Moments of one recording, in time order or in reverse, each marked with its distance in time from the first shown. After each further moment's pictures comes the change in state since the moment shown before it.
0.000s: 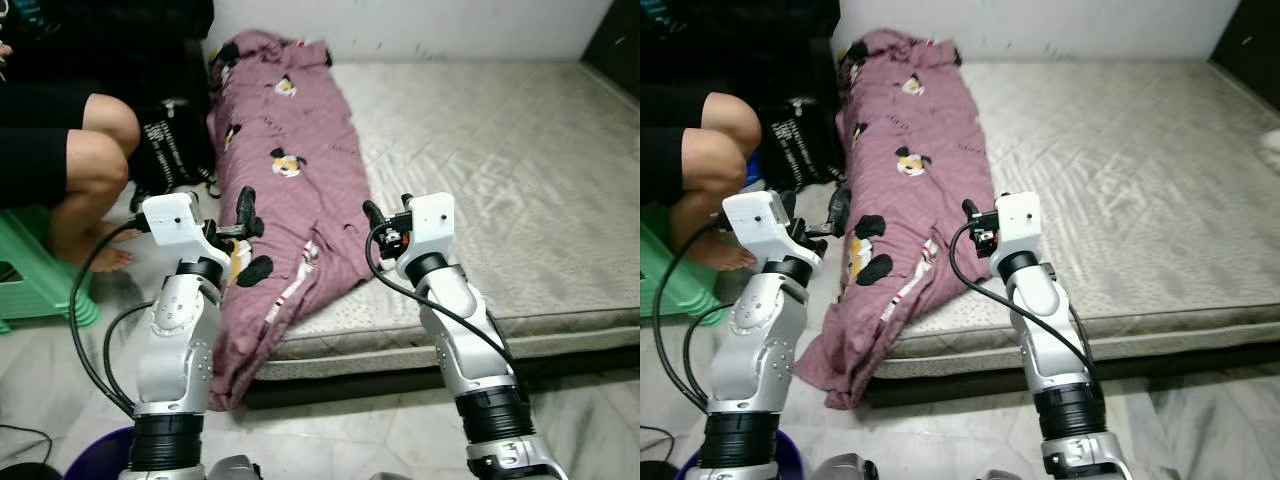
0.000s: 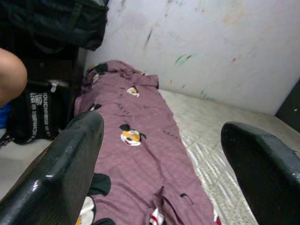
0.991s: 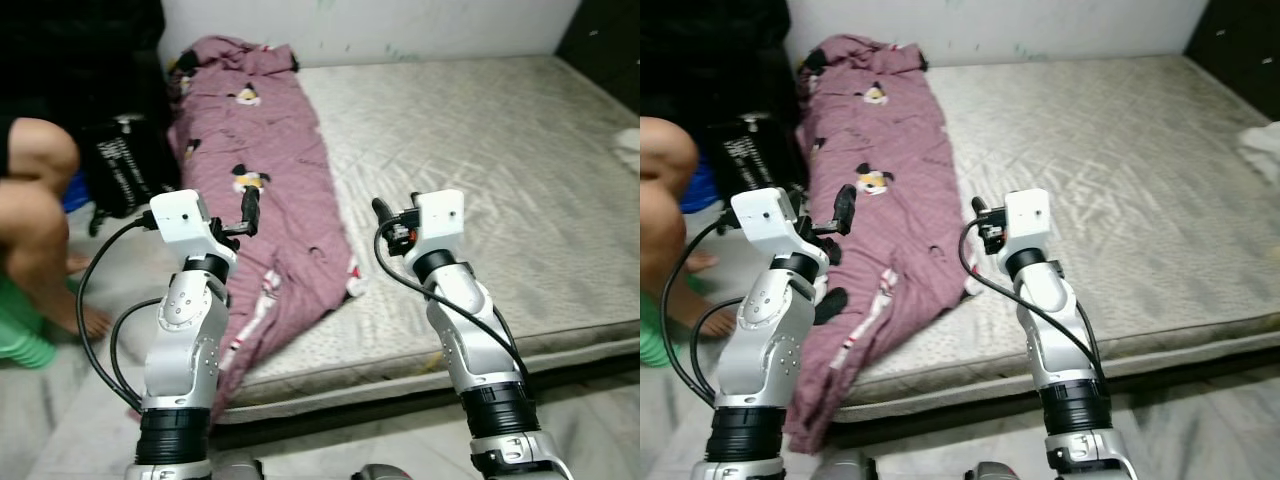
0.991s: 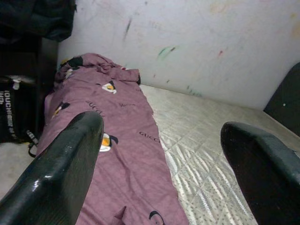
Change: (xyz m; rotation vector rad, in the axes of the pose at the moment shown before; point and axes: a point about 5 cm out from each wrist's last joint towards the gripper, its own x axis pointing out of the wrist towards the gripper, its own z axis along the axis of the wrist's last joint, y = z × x) left arm 0.003 -0.003 -0.003 -0.007 0.024 0.037; right arm 0.000 -0.006 0.000 0.011 0.010 -0.025
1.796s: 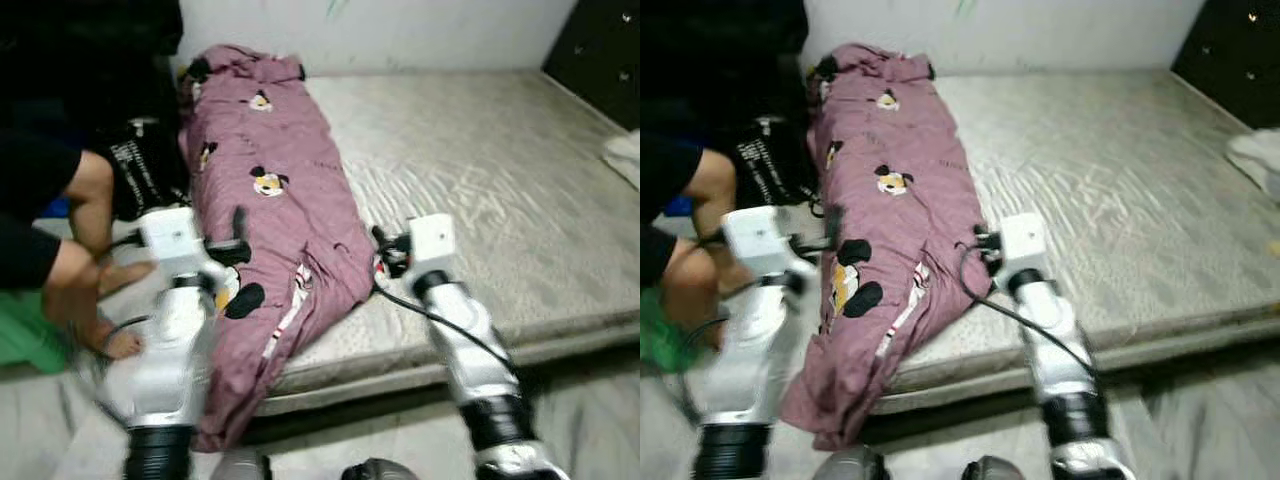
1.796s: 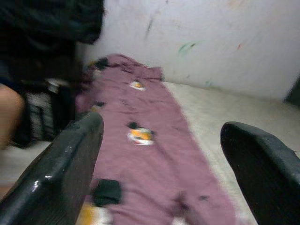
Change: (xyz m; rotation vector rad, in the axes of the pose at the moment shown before) left arm -0.013 0.029 -0.009 0.122 0.023 0.091; right arm -0.003 0.006 -0.027 -0.038 0.090 0.022
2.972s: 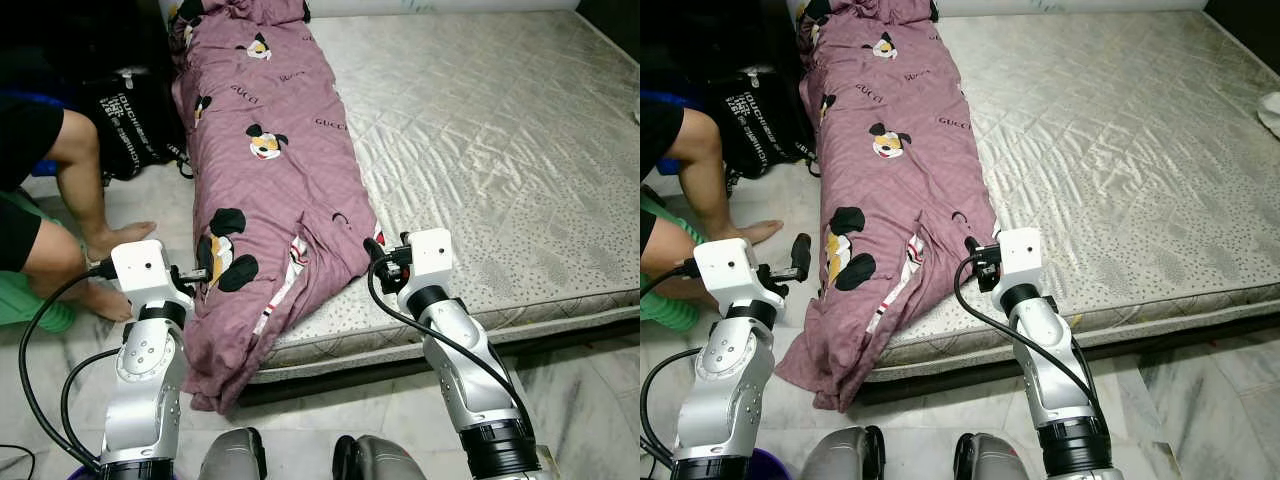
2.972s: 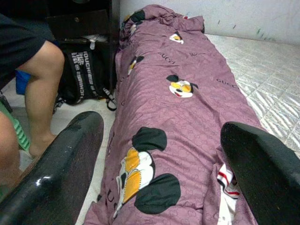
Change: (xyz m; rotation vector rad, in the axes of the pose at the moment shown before) left arm -0.025 0.025 -0.017 0.054 0.071 0.079; right arm -0.023 0.002 -0.008 0.066 0.040 0.007
